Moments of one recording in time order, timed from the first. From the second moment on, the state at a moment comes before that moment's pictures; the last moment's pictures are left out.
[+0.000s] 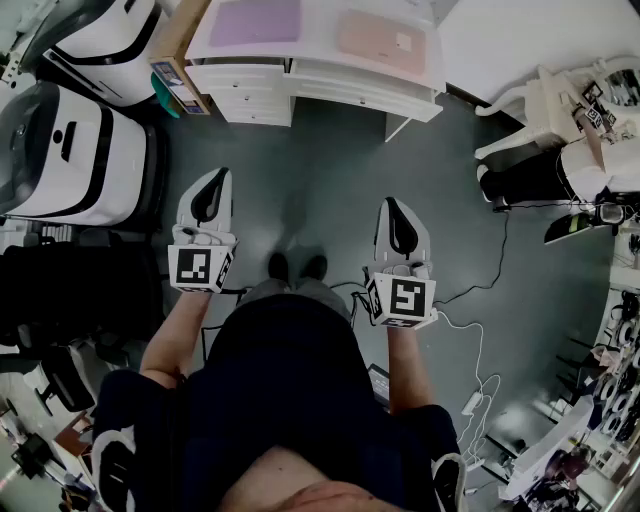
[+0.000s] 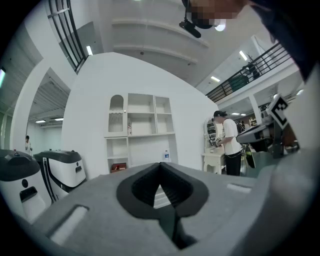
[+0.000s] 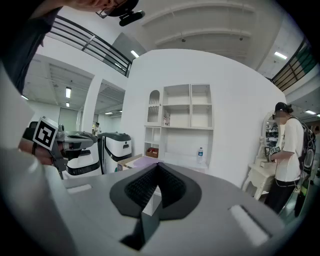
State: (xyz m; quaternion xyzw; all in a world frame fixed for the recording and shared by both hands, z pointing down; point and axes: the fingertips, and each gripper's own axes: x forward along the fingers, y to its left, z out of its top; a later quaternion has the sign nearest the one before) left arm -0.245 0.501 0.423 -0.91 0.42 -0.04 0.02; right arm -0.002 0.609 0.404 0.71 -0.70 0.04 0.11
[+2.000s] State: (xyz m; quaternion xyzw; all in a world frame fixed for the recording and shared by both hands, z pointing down) left arm -0.157 0.487 0.410 -0.93 0.37 -0.05 0.02; right arm 0.058 0.589 0.390 0.66 -0.75 0.02 0.10
